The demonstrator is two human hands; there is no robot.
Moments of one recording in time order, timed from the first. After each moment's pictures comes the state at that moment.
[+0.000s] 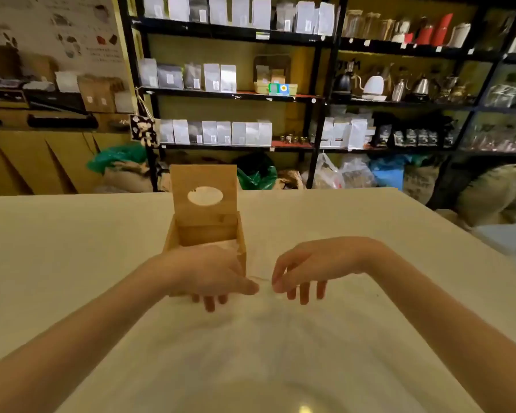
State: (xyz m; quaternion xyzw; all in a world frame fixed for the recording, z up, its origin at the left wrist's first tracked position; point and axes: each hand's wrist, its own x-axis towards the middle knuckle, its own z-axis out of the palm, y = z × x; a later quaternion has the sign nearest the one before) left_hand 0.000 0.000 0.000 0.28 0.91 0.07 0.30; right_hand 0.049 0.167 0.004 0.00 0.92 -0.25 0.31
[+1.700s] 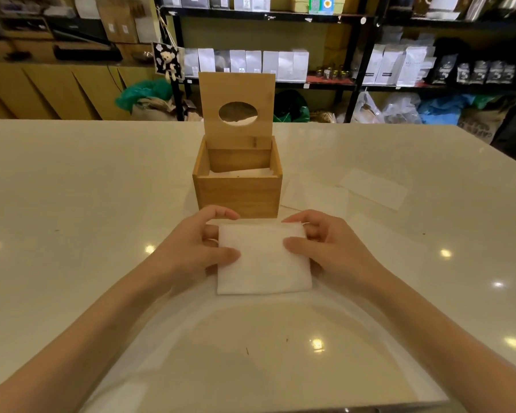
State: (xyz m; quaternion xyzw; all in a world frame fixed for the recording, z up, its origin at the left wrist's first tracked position) left_hand 0.021 -0.074 -0.091 0.15 0.78 0.56 0.23; right_hand 0.088 0.122 -0.100 0.06 0.76 -0.65 0.00
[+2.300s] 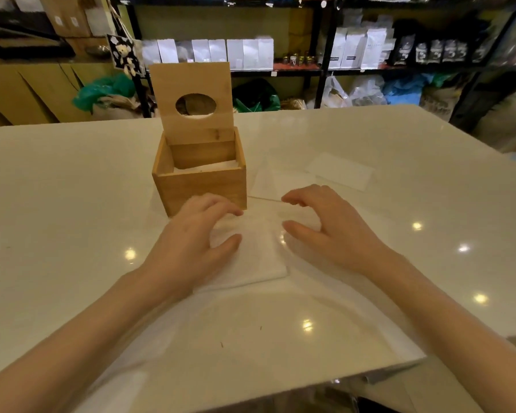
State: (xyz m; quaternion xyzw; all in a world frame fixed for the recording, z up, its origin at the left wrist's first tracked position) left_hand 0.030 -0.046 -0.094 0.39 0.88 0.27 -0.05; right_hand 0.102 0.159 -0.098 -0.02 0.96 -0.25 -0.16
